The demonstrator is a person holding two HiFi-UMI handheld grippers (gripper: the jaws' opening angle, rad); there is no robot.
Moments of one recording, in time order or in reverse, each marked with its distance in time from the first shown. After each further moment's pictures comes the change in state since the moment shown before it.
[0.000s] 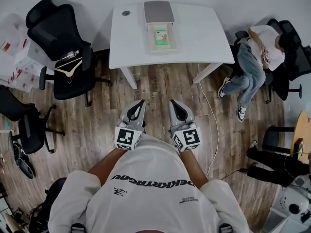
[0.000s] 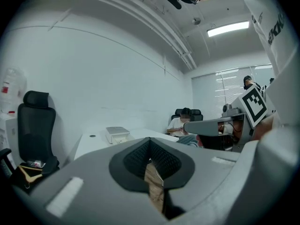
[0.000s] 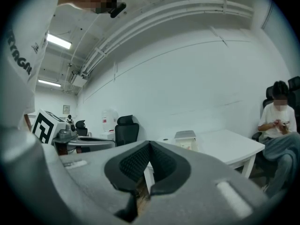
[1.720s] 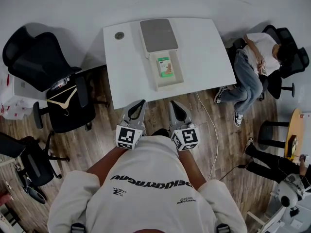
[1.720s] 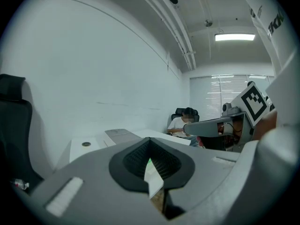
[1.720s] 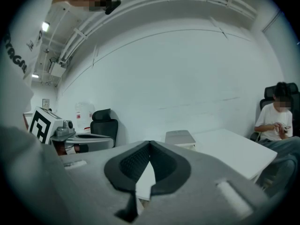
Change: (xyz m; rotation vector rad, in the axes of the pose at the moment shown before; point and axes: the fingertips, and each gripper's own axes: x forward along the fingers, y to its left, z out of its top) left arm 0.175 0.194 0.037 -0.019 0.046 -0.145; right arm 0.238 -0.067 0.029 0.034 0.106 -0.185
